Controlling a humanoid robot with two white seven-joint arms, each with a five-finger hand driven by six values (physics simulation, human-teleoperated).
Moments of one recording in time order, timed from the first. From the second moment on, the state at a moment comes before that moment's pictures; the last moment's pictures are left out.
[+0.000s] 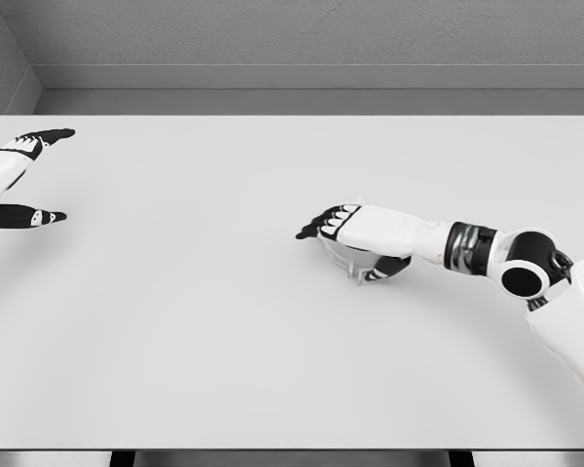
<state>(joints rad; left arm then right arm) -0.22 0.66 -0.01 -1.28 -0.31 -0.61 -0.25 -0.44 -0.51 0.52 -1.54 0.48 -0.47 0.61</state>
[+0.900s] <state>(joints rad) -0.22 0.66 -0.01 -1.28 -0.31 -0.61 -0.25 -0.45 -0.50 0.52 -1.53 0.48 -0.48 0.61</state>
